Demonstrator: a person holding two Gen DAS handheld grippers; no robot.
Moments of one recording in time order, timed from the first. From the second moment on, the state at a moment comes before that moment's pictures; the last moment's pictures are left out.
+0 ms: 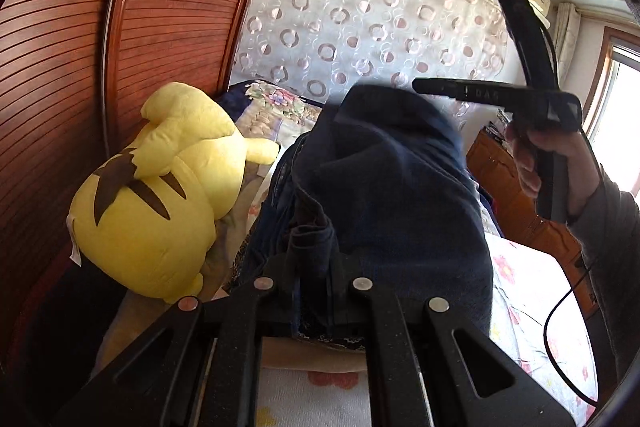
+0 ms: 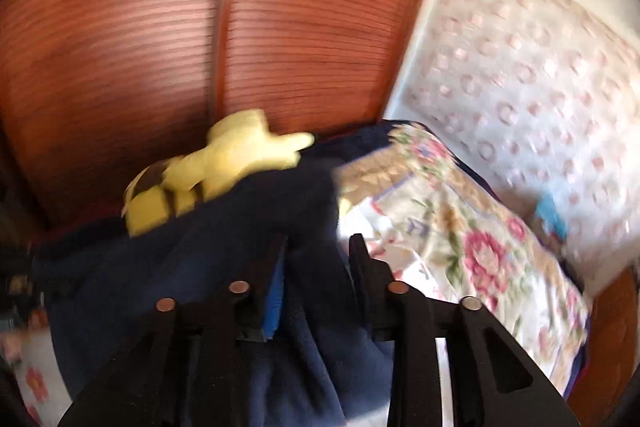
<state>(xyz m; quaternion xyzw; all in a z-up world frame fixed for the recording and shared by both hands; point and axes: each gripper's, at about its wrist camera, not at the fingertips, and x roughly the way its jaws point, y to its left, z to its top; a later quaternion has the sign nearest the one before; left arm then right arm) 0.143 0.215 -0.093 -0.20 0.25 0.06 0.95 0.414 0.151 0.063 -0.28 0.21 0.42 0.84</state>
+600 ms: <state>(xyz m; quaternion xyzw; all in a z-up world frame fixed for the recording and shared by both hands) 0.107 0.197 -0.068 -0.11 0.25 0.07 0.96 0.310 0.036 0.041 -0.19 0.23 0.40 0.86</state>
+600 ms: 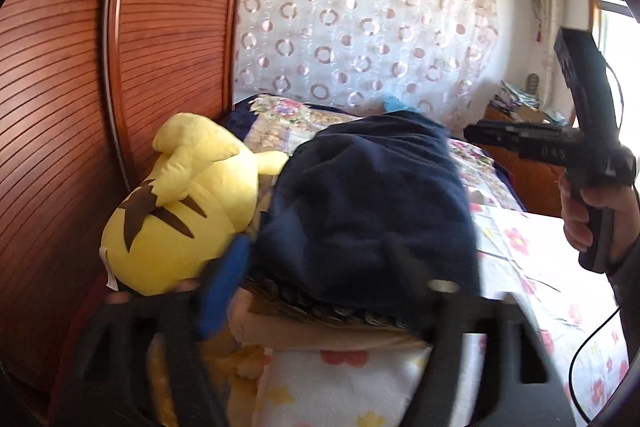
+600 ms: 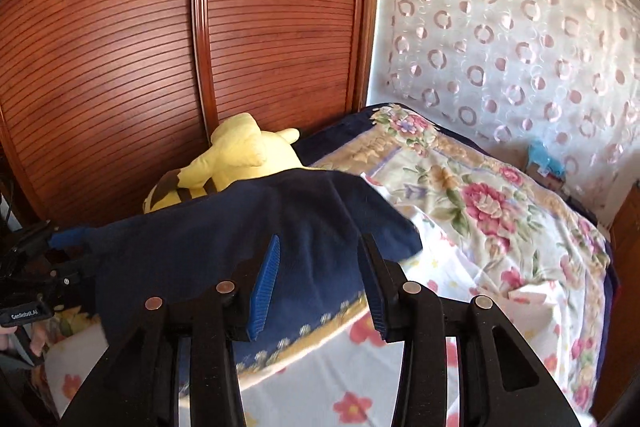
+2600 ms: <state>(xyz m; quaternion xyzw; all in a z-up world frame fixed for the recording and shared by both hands) 0.041 -0.002 0.028 -0.01 0.18 -0.04 0.98 -0.018 -0.177 0.030 -0.01 0.12 0.16 0.98</state>
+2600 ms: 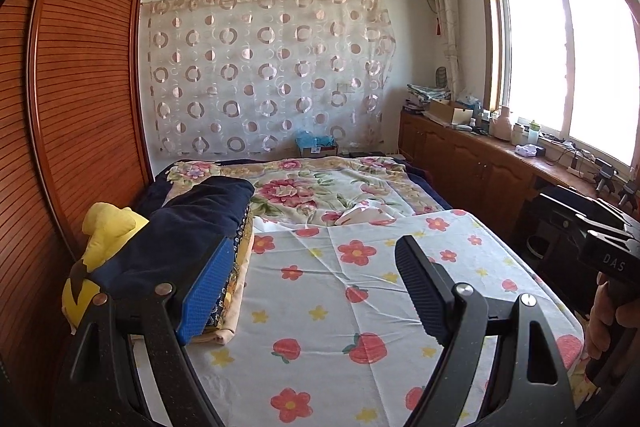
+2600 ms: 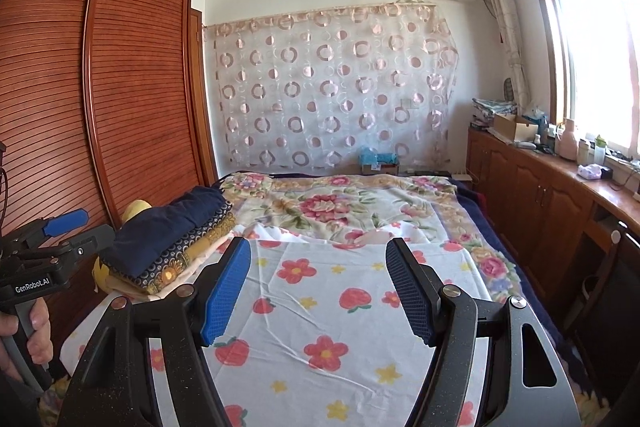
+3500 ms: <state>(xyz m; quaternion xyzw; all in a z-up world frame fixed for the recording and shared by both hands) 0.041 0.002 0.028 -0.01 0.18 -0.03 0.98 -0.010 -0.191 0.033 -0.01 0.13 0.17 0.98</state>
